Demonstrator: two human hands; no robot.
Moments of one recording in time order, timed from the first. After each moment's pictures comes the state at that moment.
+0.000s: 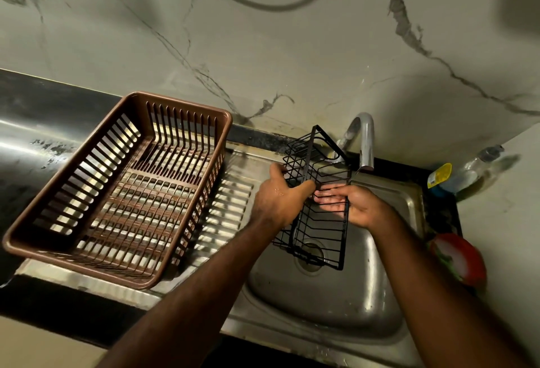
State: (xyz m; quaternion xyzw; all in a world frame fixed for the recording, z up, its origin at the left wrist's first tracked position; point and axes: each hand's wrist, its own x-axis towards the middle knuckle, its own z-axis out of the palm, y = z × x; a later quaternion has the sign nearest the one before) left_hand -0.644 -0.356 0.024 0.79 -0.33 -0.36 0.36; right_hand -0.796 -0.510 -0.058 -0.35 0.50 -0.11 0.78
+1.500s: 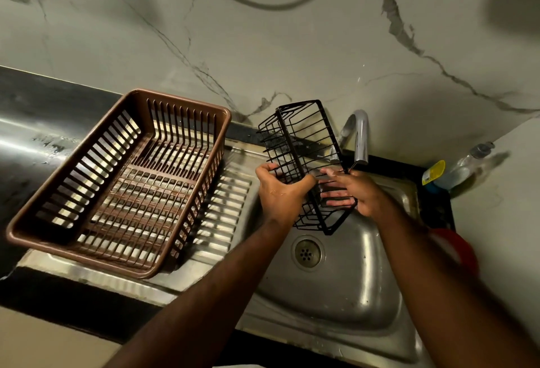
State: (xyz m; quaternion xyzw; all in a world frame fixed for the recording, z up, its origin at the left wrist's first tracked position) left_hand -0.672 -0.359 0.002 0.69 -0.16 -0.34 0.62; right_hand -0.805 -0.516 -0.046 -0.53 0.50 -0.10 0.68
